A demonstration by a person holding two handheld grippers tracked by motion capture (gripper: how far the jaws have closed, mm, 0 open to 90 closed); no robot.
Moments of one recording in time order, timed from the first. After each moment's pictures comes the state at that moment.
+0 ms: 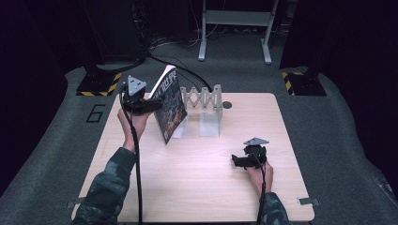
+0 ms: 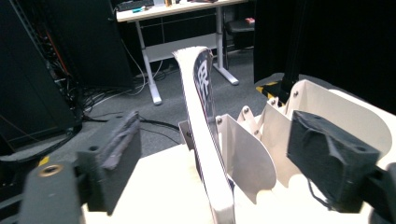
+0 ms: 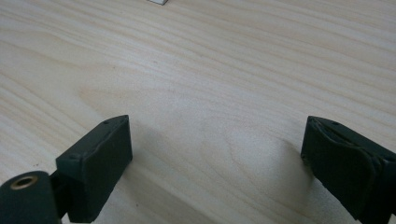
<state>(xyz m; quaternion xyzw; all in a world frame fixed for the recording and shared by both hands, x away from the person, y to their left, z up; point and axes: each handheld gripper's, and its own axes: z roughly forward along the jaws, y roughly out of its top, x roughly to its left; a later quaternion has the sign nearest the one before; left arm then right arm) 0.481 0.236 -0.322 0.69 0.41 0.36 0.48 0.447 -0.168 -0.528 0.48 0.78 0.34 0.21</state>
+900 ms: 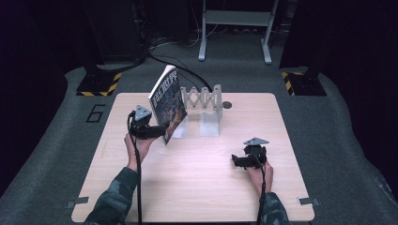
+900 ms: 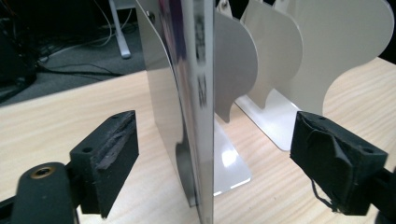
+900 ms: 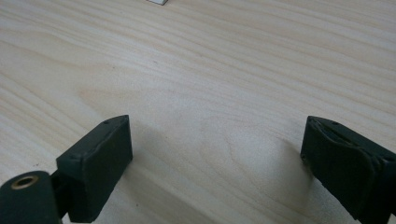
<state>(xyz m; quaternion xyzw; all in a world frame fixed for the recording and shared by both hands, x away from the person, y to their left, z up) 0.472 0.238 -0.422 0.72 0.44 0.27 0.46 0.447 -0.168 -0.528 0.48 0.78 0.34 0.21</state>
